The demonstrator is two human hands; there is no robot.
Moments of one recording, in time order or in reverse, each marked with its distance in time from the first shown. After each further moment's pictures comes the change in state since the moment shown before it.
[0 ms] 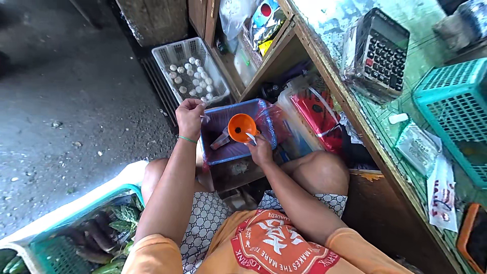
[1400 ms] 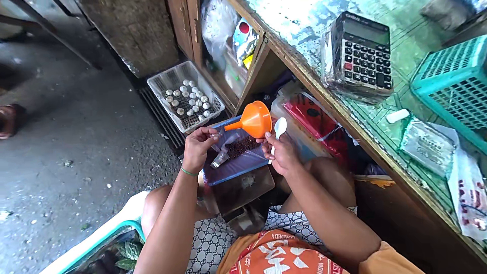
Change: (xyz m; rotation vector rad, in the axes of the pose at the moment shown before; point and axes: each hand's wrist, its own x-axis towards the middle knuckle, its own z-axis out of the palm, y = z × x) left_hand -0.027 0.003 0.026 -0.093 -0.447 0.010; right_hand 0.014 -0.039 -0.116 1.299 -0.020 0.407
